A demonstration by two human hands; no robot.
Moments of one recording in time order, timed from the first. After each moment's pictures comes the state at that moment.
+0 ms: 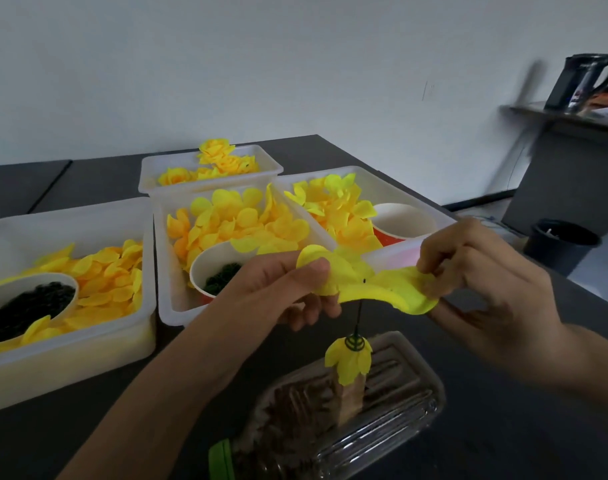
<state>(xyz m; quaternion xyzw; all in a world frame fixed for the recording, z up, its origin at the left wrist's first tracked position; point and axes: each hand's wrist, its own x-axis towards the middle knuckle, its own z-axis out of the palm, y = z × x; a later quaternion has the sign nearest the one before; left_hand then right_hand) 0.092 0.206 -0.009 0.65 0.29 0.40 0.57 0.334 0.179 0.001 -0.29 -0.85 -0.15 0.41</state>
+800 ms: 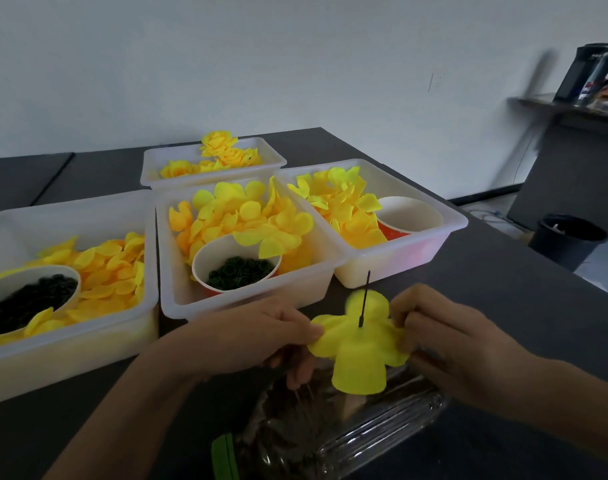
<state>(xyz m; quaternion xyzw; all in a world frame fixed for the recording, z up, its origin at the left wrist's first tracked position) 0.076 0.216 -0.017 0.77 0.36 0.06 0.53 0.332 0.171 -0.043 -0.30 -0.92 -0.05 0.25</state>
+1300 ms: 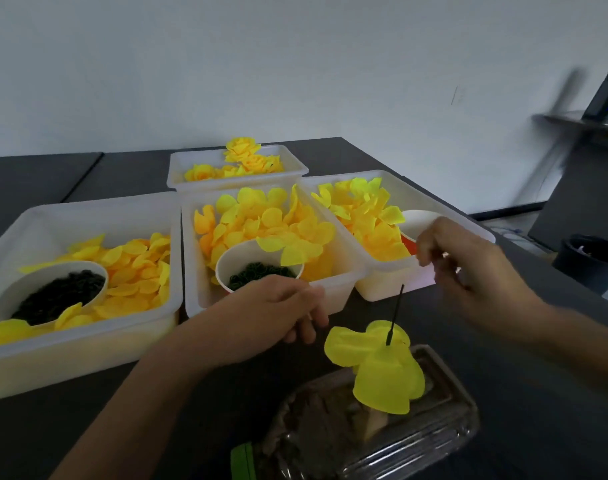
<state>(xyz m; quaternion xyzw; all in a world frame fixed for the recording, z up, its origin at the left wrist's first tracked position) 0.062 0.234 -0.025 0.77 0.45 0.18 0.42 0.341 0.232 -0.014 -0.42 -0.84 0.03 0.33</state>
